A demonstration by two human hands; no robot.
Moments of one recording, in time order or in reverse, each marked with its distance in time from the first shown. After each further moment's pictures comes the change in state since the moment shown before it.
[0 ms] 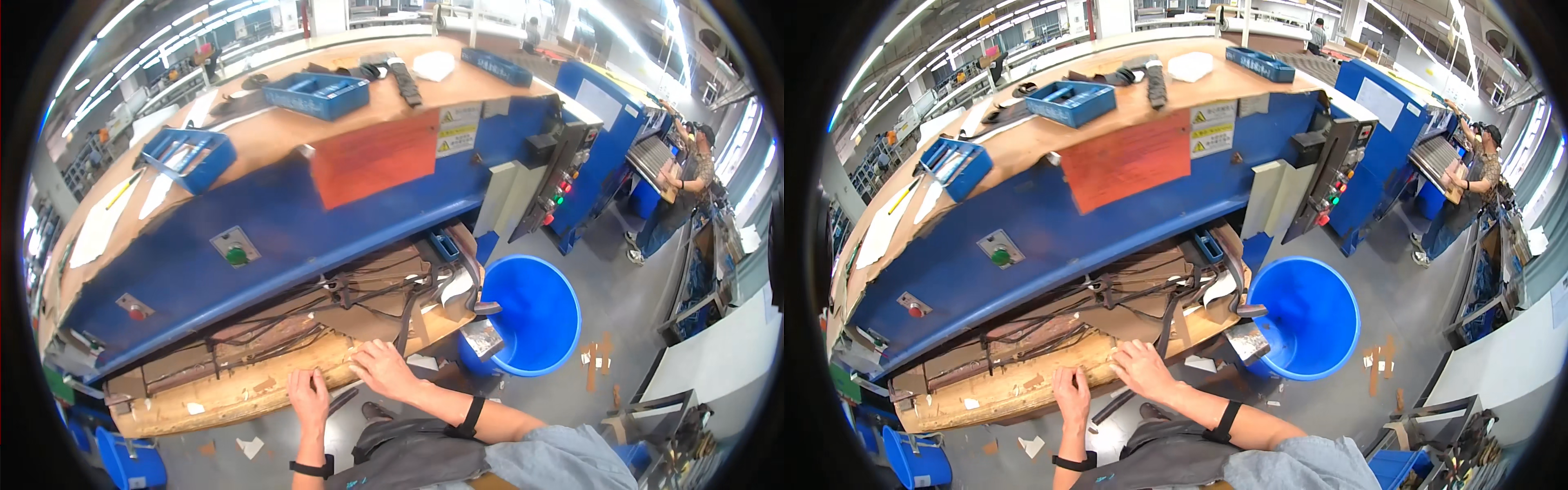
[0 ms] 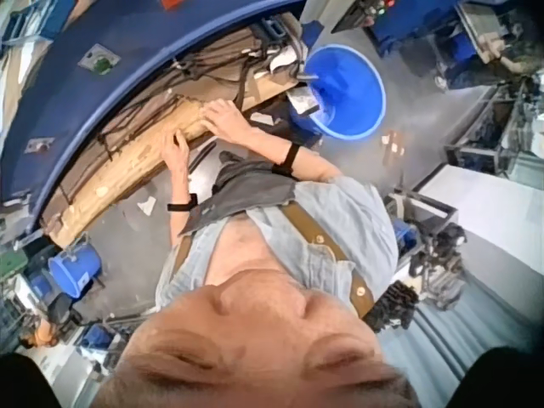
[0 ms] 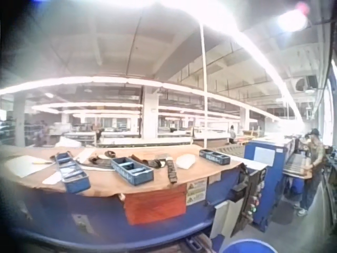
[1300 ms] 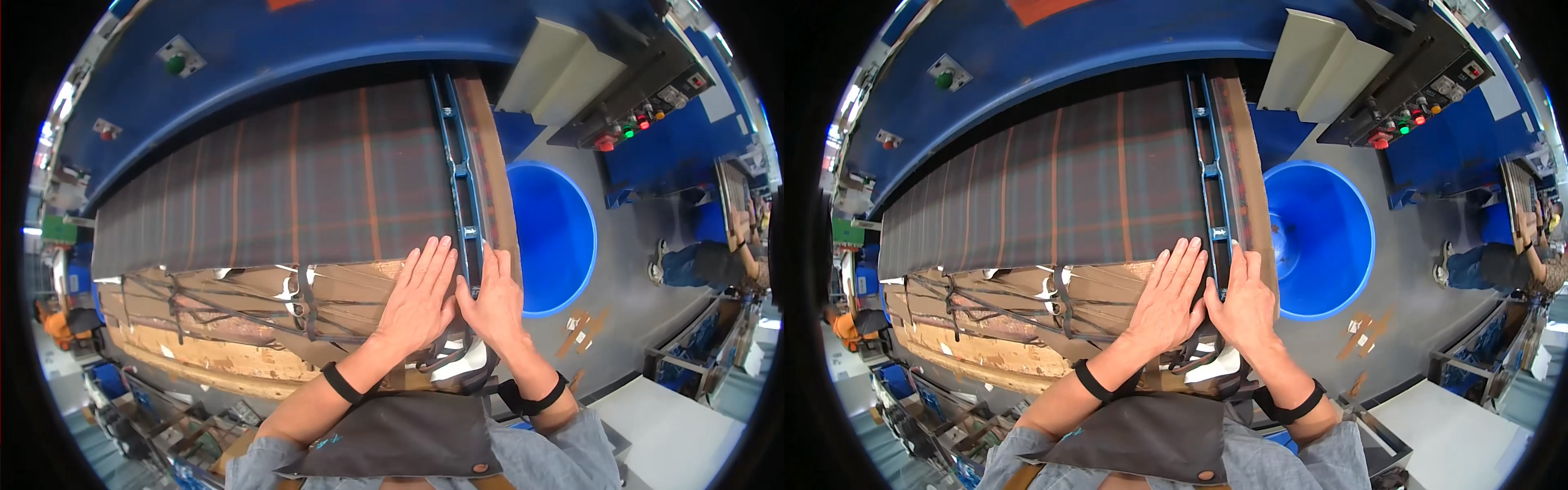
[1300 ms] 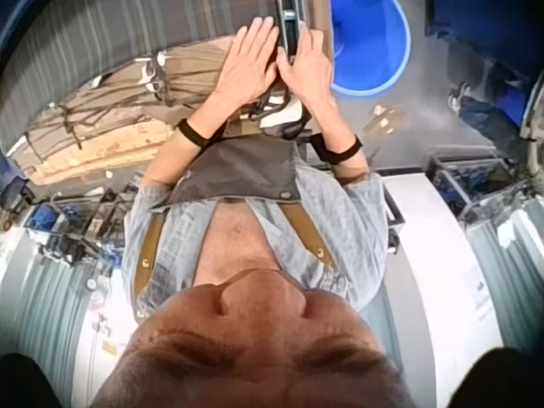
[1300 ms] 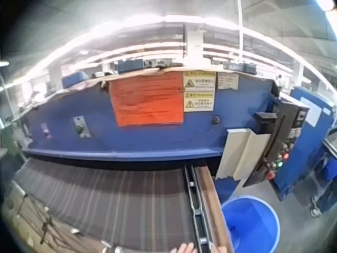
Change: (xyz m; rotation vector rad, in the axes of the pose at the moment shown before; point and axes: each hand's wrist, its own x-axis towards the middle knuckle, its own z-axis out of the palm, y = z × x) left_hand -0.058 0.177 0.146 0.045 -0.465 0.446; right_hand -0.115 0.099 -0.126 -0.288 0.013 0.417
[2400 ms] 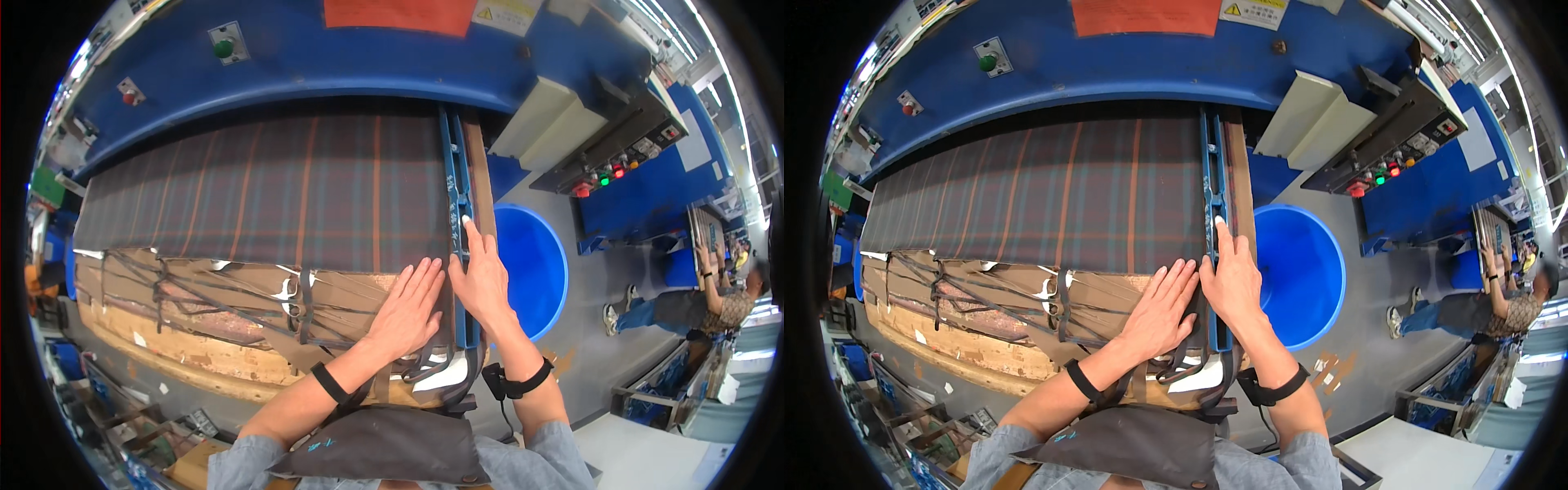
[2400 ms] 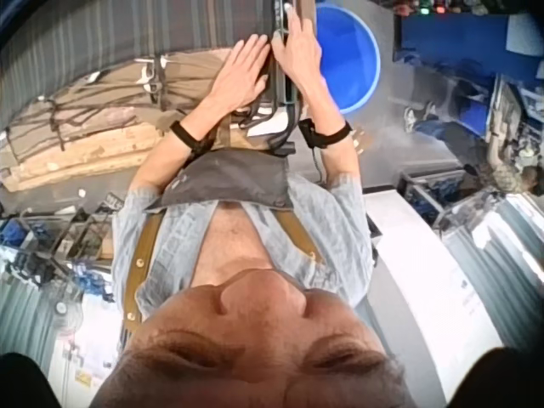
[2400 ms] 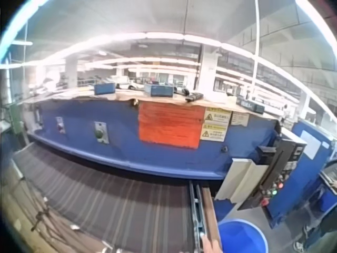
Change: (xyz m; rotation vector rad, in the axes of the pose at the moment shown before) left_hand -0.007 -0.012 -0.002 -0.027 0.019 0.041; right_hand 0.061 -0.027 -0.019 -0.043 -0.012 -0.037
